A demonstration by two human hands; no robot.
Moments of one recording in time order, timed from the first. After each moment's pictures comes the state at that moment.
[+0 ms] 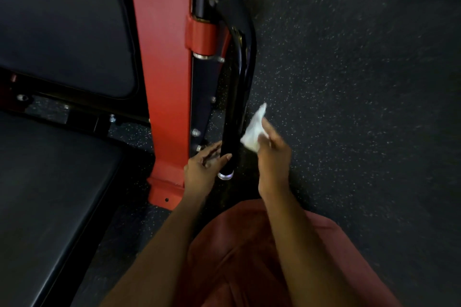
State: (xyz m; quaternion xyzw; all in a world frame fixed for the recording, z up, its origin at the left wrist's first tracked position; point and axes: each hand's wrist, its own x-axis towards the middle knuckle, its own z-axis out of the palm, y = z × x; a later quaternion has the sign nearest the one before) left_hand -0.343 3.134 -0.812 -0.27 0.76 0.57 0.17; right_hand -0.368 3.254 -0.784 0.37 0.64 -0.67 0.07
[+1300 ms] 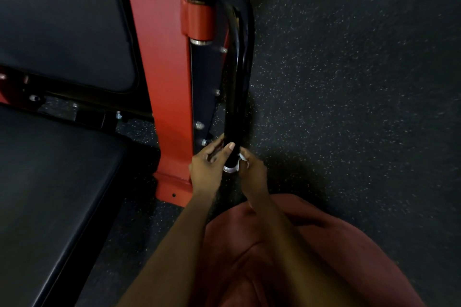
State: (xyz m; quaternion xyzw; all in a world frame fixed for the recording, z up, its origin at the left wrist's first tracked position) left_hand -0.333 3.148 -0.814 -0.30 0.75 0.58 0.12; right_hand -0.324 3.232 -0.842 0.24 0.72 -0.61 0.22
